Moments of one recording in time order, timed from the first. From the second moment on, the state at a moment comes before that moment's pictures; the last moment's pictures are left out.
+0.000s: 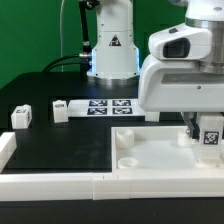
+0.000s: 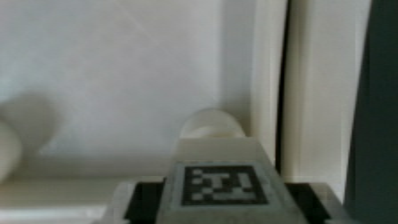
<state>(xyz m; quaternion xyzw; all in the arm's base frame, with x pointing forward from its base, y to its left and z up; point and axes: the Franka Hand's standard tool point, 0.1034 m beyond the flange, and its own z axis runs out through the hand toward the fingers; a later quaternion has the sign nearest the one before) 0.622 0.114 0.065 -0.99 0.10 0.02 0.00</state>
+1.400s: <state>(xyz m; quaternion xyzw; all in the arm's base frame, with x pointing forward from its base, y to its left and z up) 0.622 0.127 0.065 -0.95 0.30 0.01 0.02</state>
